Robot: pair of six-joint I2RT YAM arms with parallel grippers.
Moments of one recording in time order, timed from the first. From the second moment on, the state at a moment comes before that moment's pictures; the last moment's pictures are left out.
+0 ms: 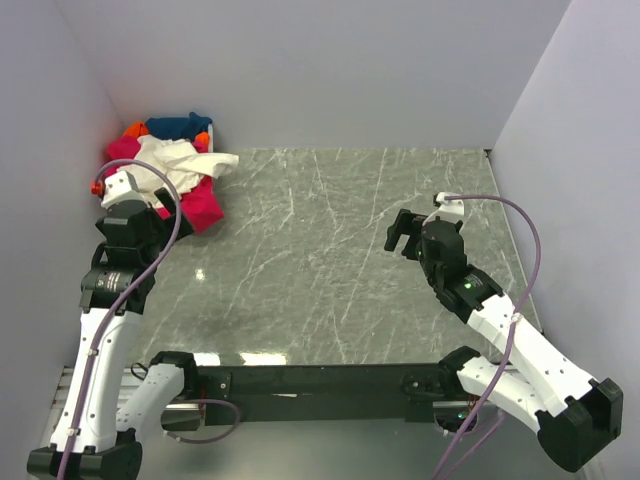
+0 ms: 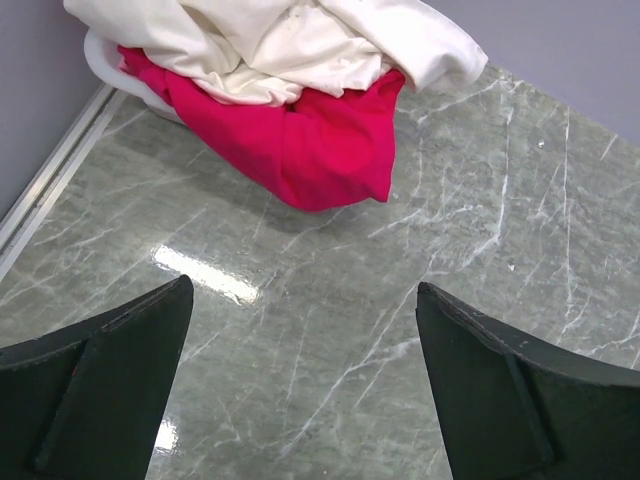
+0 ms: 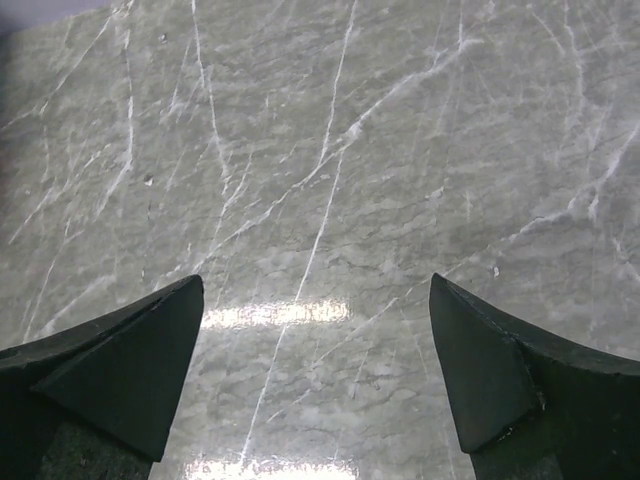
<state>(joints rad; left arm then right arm) -0.07 0.80 1.05 -0.68 -0.31 -0.44 0.51 0.87 0.71 -0.25 0.41 0.46</state>
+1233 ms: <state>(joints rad) 0.22 2.01 1.81 -0.51 -0.29 -0.32 0.51 0.73 0.65 -0.36 0.51 0.57</state>
